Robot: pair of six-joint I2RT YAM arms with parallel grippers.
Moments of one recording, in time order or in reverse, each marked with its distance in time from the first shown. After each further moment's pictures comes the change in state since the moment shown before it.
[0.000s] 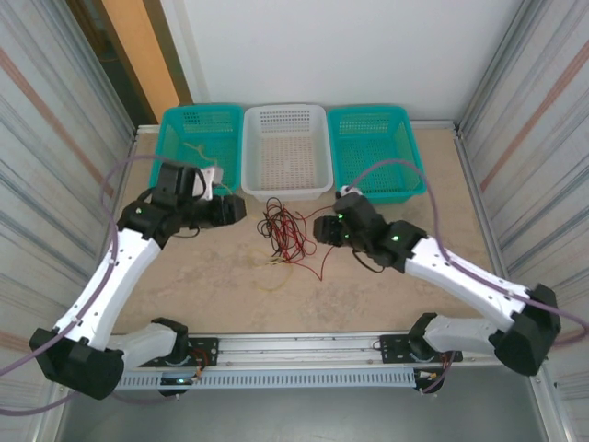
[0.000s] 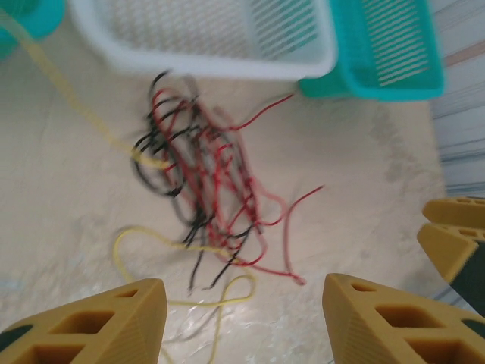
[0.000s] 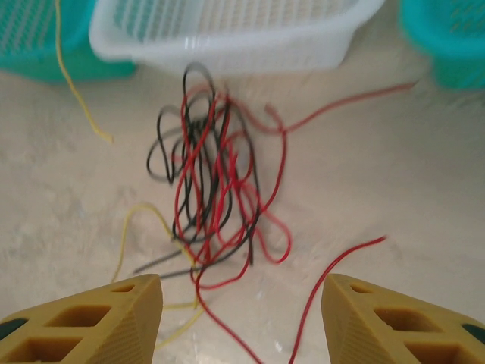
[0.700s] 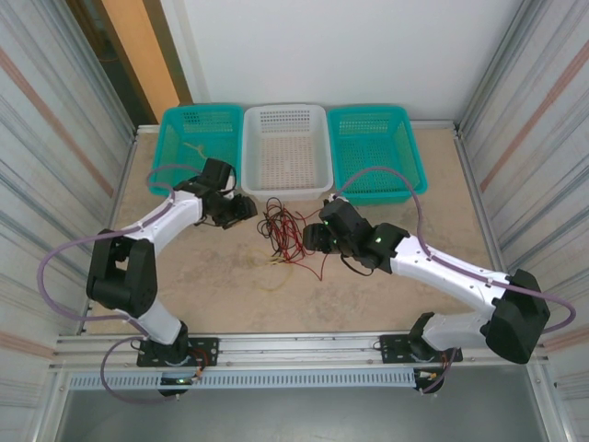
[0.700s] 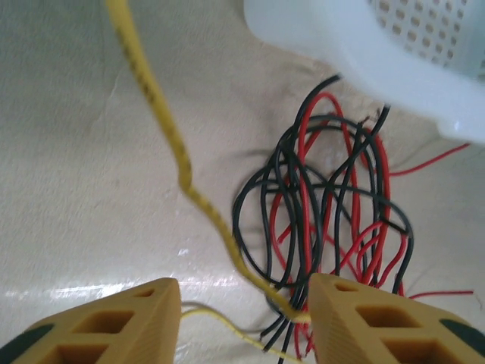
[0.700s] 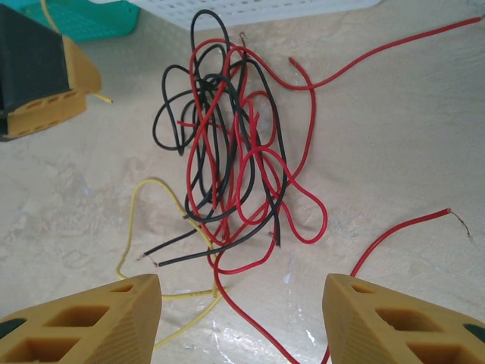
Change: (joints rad) left arm 0.009 0.502 0.014 0.230 -0.087 -0.159; right arm 0.031 0.056 -0.029 0.063 -0.032 0.069
